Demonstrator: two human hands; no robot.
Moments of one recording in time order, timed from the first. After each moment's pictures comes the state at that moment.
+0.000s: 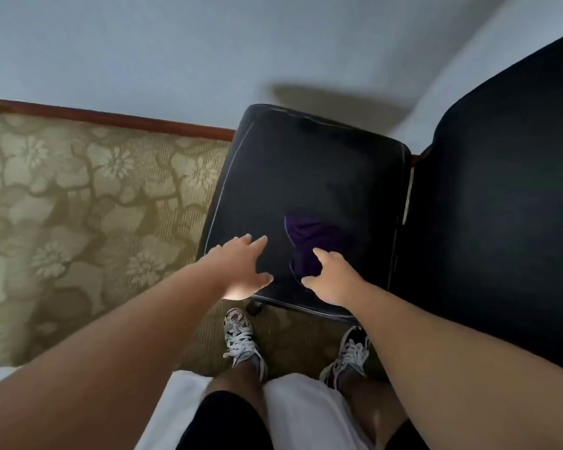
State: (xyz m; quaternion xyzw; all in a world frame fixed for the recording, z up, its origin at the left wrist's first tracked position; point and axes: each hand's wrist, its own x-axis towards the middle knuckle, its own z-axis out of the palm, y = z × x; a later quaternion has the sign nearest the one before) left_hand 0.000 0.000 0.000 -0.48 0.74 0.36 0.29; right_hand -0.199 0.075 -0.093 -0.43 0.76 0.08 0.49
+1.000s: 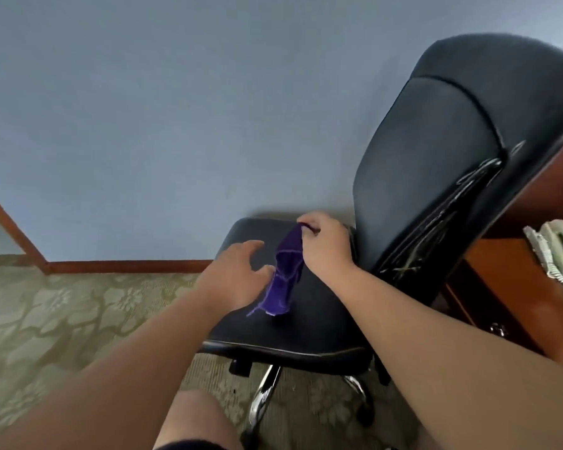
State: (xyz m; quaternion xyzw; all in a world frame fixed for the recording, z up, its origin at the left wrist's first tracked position) left_hand -0.024 0.155 0.032 -0.53 0.79 0.26 -0.15; right_hand -0.203 0.157 0.010 -0.48 0.68 -0.52 0.19
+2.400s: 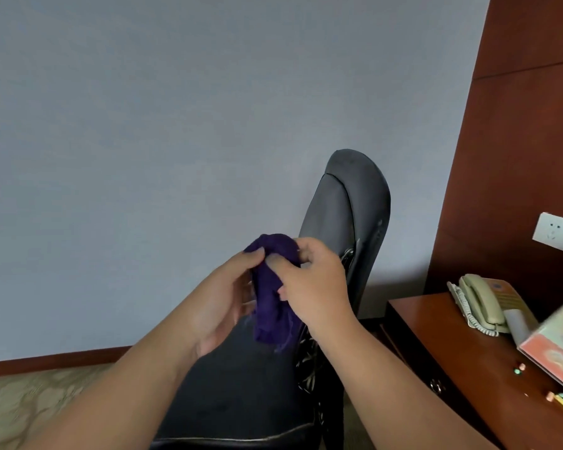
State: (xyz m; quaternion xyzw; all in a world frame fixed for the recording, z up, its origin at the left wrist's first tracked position) left_hand -0.116 0.235 0.162 -0.25 0.62 0.67 -0.31; right_hand -0.243 0.284 0.154 -0.41 0.59 -0.66 0.23
